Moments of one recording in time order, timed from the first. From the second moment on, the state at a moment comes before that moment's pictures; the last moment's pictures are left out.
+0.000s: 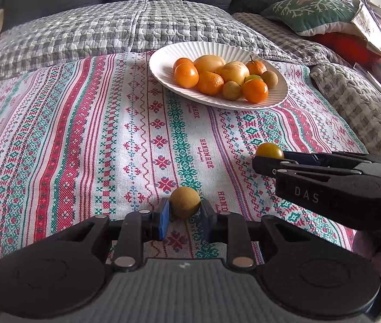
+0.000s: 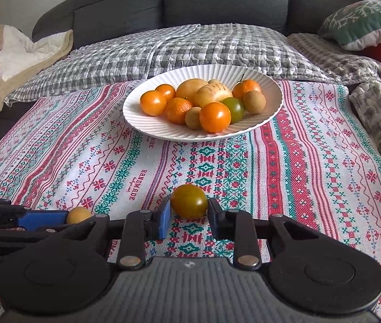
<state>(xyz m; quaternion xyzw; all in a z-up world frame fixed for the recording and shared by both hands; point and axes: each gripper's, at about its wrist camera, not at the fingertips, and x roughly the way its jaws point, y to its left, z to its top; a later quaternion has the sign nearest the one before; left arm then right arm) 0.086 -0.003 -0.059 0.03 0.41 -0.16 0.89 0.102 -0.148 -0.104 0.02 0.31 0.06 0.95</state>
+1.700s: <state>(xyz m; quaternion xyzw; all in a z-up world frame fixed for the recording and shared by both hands) 0.231 -0.067 -0.010 0.07 0.28 -0.24 0.93 0.203 -0.215 -0.038 0.04 0.22 0.08 0.97</state>
